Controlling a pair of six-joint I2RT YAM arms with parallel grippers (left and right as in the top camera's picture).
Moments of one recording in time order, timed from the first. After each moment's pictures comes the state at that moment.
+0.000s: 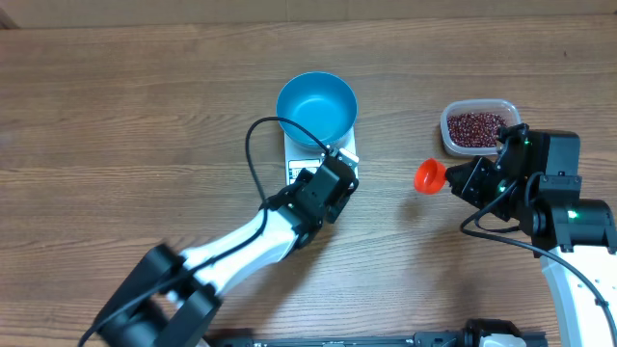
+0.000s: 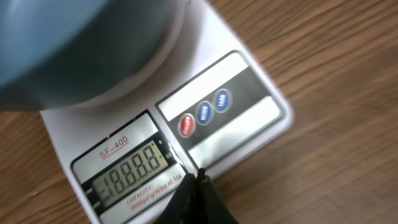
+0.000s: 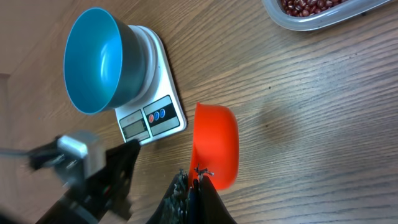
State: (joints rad) left arm -0.77 1.65 0.87 -0.12 -0.27 -0.08; right arm -0.06 1.08 1.01 -0.91 -0.39 0.46
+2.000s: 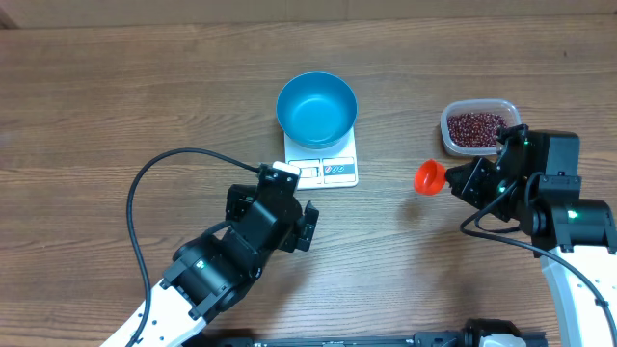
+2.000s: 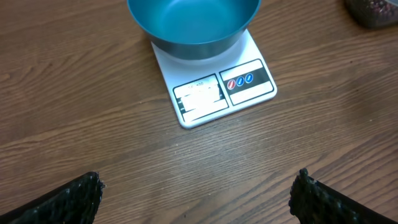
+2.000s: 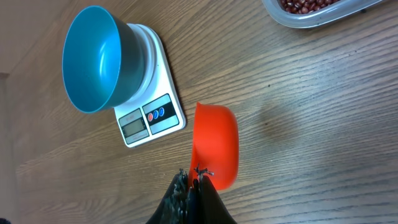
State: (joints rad) left arm -0.77 1.03 0.87 -0.68 -0.33 -0.34; right arm -0.06 1.08 1.01 -0.91 -0.39 0.46
